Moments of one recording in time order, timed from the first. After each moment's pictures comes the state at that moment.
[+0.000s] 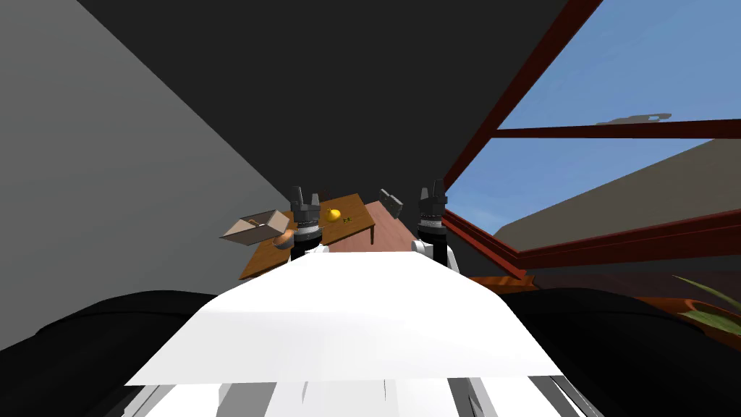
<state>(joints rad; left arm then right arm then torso) 0.51 0.05 -0.07 -2.30 0.01 -0.53 -0.10 0.46 -0.02 0.00 -2.33 0.09 -0.43 -0.01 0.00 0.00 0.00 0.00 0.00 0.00</state>
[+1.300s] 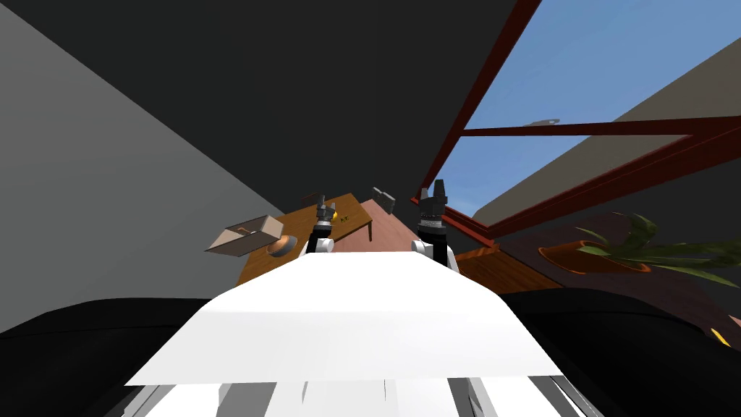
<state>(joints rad) 0.28 0.17 -0.06 -1.92 0.16 -0.39 0.11 0.46 -0.02 0.00 -2.33 0.09 -0.43 -0.01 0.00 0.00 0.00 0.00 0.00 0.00</state>
